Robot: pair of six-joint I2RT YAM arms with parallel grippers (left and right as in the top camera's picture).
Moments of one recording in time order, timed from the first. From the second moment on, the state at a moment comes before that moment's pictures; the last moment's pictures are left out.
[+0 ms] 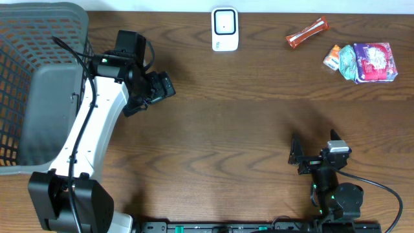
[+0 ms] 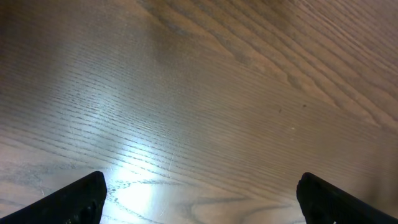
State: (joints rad) left arm -0.15 1.66 1.47 -1.14 0.15 -0.56; right arm 0.02 0.01 0.01 -0.07 -0.09 0.05
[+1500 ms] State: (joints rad) left arm -0.15 1.62 1.47 -1.16 -0.10 -0.56; right arm 0.02 0.01 0.01 -0.07 -0.09 0.05
